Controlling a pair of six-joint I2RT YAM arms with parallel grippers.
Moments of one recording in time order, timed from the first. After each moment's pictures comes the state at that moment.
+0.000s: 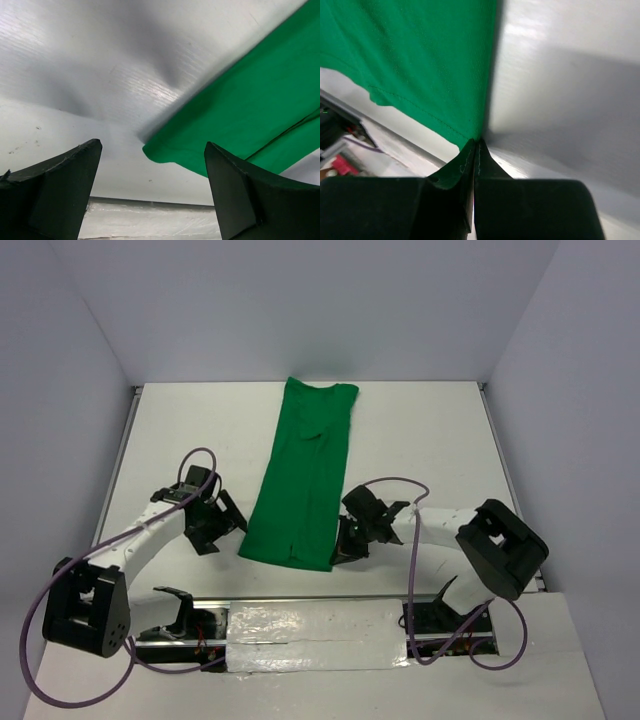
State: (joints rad) left arm -0.23 1.21 0.68 -0.72 0.06 -0.87; right arm 0.77 1.52 0.63 -0.18 -0.34 0.94
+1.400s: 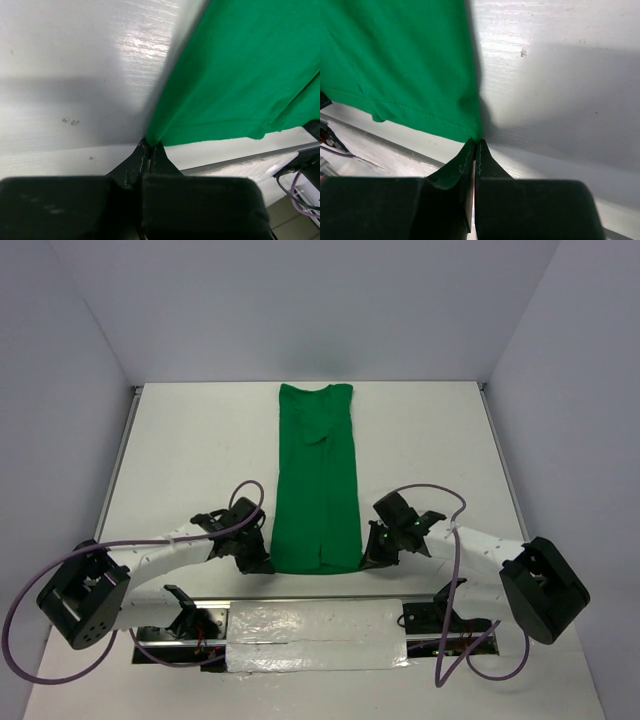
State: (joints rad) left arm -0.68 1.23 0.51 -0.45 0.19 -1.08; right arm 0.63 1.22 0.47 -0.39 -0.28 0.85
